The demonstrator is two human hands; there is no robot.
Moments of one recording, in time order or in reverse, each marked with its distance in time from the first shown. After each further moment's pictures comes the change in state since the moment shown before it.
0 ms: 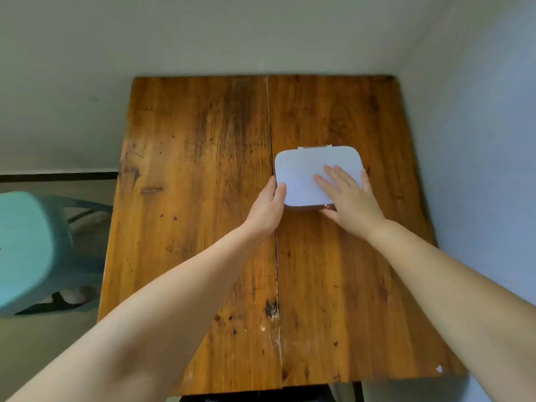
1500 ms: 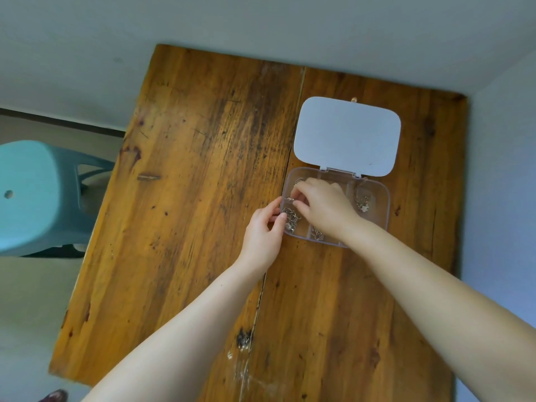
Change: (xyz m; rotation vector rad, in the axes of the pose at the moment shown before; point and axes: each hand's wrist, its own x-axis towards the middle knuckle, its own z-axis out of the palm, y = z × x) left_hand 0.020 -0.021 0.024 -0.138 0.333 -0.066; right_hand 0.095 -0.026 -0.007 0.365 -0.113 -0.244
